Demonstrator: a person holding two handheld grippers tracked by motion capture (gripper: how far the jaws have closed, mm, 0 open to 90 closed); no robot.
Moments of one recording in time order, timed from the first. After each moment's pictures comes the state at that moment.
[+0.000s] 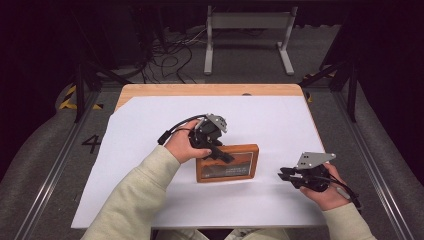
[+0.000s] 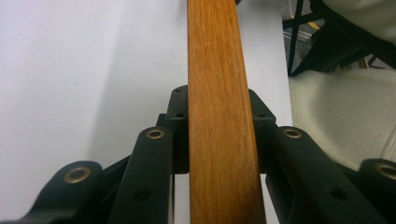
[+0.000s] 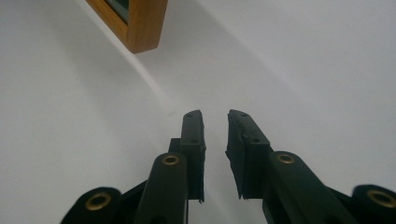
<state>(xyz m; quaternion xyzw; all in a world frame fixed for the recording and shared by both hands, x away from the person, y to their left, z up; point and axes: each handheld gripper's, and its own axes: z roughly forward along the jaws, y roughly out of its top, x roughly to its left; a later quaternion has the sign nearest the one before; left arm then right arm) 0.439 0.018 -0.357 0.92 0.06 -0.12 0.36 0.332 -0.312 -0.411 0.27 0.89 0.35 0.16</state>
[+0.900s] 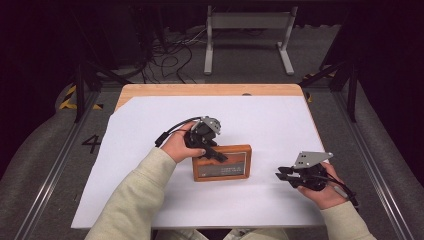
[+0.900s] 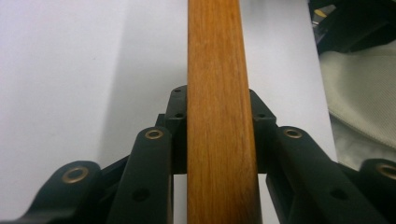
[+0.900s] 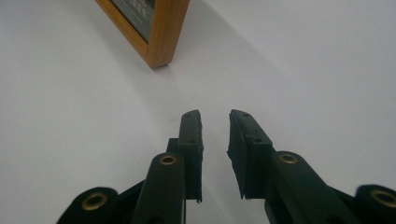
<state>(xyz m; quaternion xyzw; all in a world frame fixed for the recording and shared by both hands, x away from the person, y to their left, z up) 0.459 0.029 -0.383 0.93 0.06 -0.11 0.35 0.336 -0.307 -0.412 0.26 0.89 0.35 0.16</state>
